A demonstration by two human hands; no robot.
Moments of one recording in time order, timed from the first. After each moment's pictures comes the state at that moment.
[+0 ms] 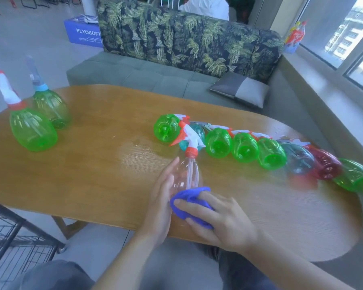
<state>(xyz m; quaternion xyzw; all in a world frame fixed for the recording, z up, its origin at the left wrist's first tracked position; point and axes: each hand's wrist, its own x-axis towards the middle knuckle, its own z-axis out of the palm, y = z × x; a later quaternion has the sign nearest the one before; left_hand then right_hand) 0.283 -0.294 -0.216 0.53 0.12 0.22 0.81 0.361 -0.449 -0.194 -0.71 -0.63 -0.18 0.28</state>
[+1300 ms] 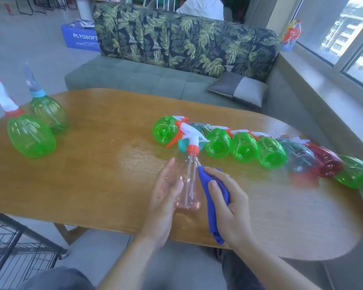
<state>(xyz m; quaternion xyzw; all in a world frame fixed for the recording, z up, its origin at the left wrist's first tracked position) 0.284 -0.292 -0.215 0.49 0.11 0.21 0.84 0.345 -0.431 -0.186 -0.75 -0.25 -0.02 0.61</state>
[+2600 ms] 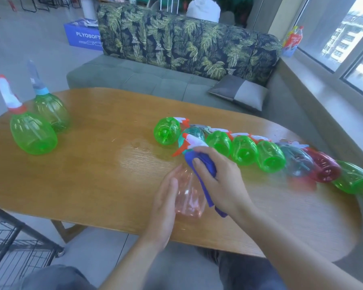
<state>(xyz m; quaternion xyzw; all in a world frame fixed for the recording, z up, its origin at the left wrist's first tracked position) 0.285 -0.297 -0.216 0.58 0.12 0.23 0.78 0.386 -0.406 -0.145 -0.83 -0.36 -0.06 0.42</state>
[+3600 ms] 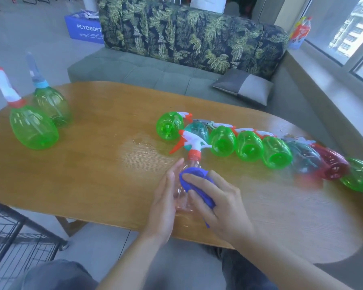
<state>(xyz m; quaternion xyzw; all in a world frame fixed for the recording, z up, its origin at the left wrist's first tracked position) 0.288 -0.291 -0.223 0.52 0.14 0.20 0.82 0.359 -0.422 -0.185 -0.77 -0.48 -0.13 0.40</state>
